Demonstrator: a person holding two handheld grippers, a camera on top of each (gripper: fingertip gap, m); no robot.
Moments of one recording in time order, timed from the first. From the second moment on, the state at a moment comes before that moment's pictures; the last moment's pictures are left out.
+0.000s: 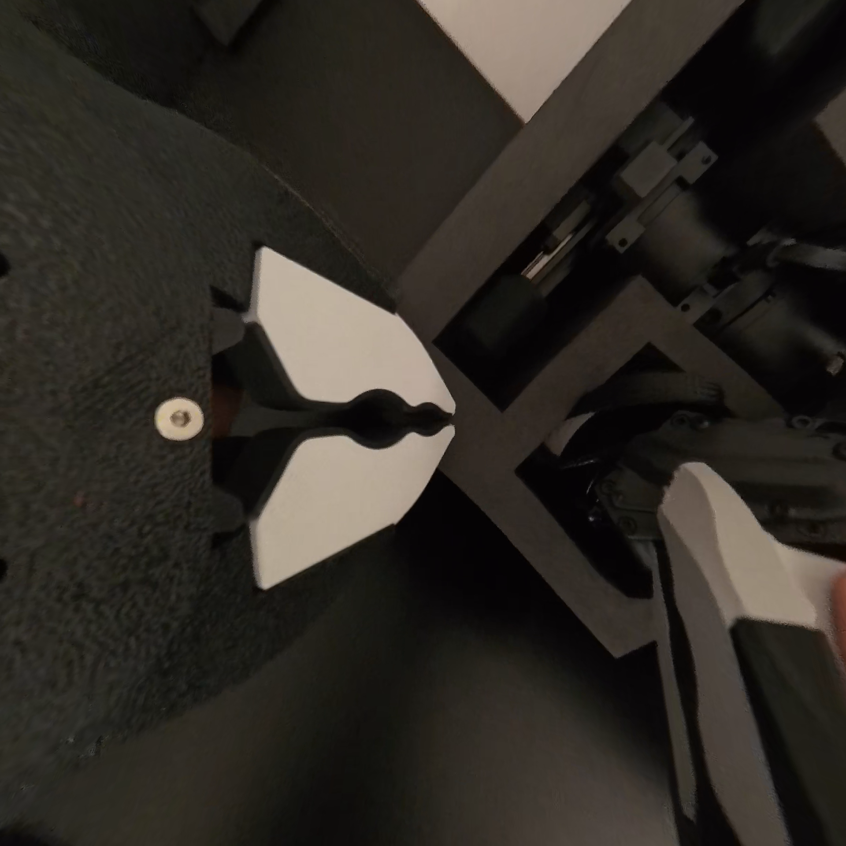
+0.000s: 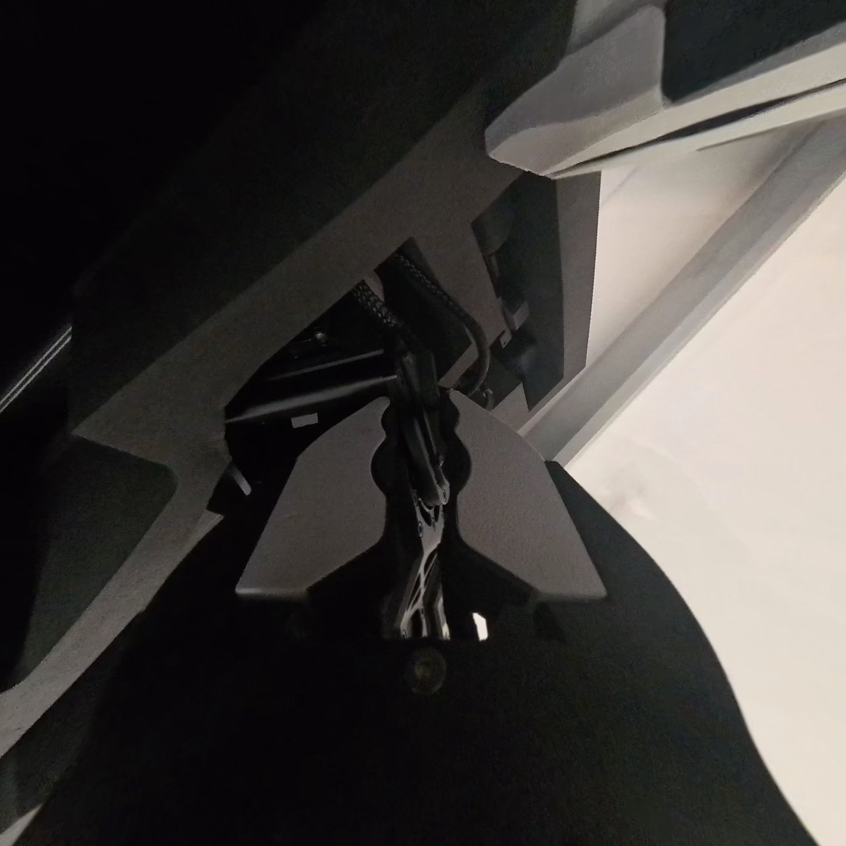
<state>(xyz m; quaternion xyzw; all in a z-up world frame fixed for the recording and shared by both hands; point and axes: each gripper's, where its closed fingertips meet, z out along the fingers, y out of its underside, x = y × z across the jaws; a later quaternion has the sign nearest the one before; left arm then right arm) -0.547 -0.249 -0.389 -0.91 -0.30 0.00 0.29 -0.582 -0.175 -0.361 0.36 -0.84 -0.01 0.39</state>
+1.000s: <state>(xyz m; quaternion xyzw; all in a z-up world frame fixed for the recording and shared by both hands) -0.545 -0.284 -0.370 -0.87 -0.36 -0.03 0.33 -0.565 -0.135 -0.342 0.37 -0.85 0.03 0.38</state>
